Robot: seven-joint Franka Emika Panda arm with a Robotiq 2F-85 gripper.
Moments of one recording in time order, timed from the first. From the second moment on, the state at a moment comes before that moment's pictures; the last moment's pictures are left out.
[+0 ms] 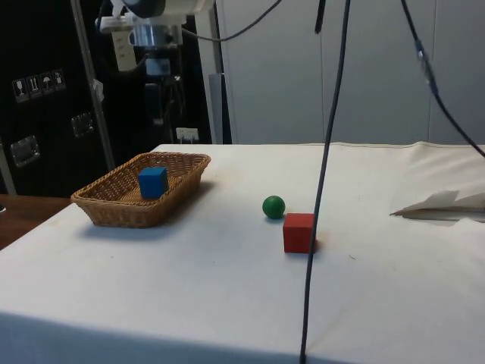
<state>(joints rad) 0.32 0.61 -0.56 -1.62 0.44 2.14 -0.52</state>
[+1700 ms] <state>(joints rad) 0.34 0.19 -0.56 -2.04 0.30 2.16 -0.53</state>
